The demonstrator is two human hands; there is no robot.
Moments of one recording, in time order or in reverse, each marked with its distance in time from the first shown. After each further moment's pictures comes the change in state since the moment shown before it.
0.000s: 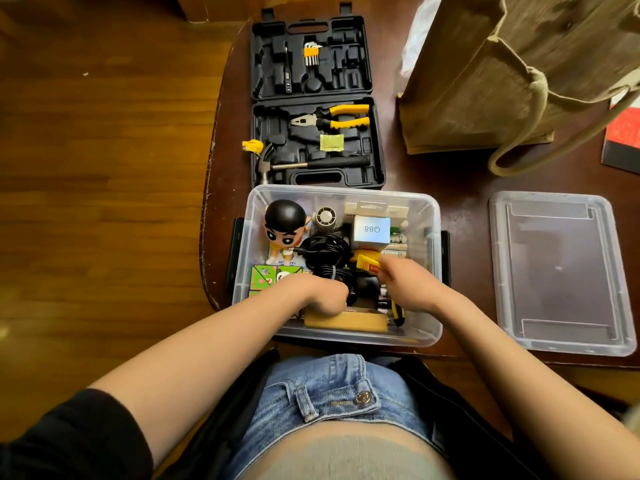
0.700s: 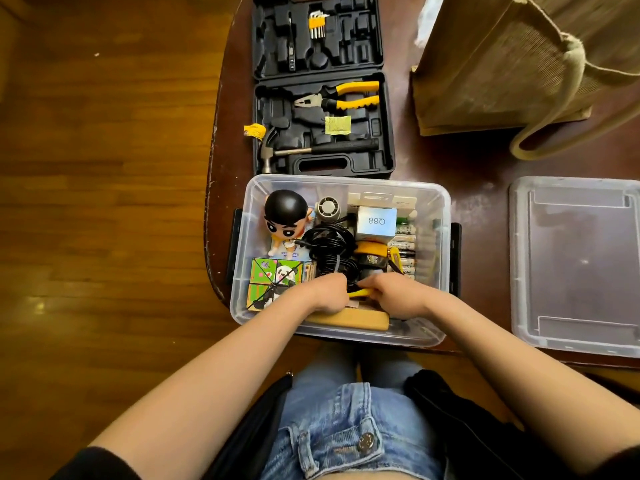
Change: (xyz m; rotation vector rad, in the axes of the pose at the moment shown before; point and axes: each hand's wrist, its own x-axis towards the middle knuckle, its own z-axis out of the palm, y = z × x) left_hand 0.011 0.002 0.018 -0.408 0.168 -0.204; right_hand 0.016 0.004 0.021 -0.056 -0.358 -0.100
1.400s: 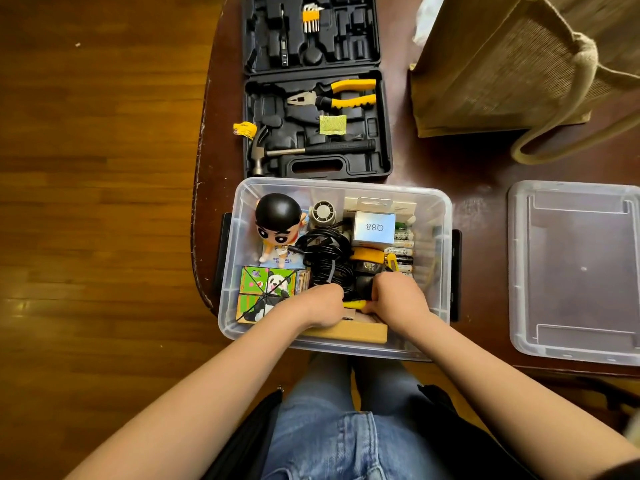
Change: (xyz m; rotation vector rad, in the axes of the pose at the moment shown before) left_hand 0.002 -0.005 0.004 0.034 0.026 0.015; right_hand 0.014 0.000 0.019 -0.046 0.377 0.292
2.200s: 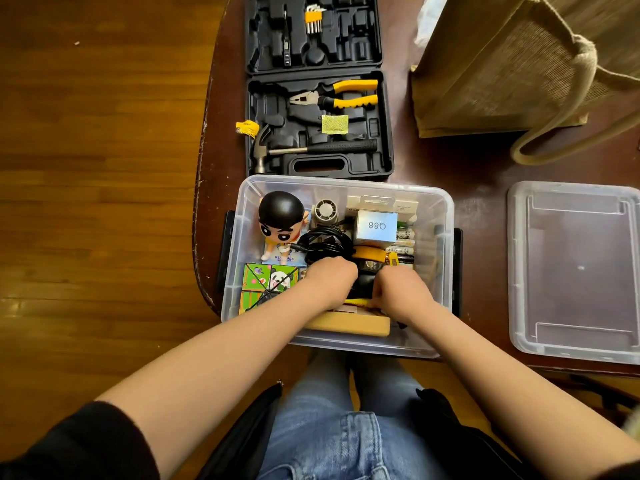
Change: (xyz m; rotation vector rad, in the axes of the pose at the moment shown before) left_hand 0.004 0.018 -0.020 0.392 0.269 0.156; right_hand 0.005 0.001 -0.010 -0.044 -0.076 -0.040
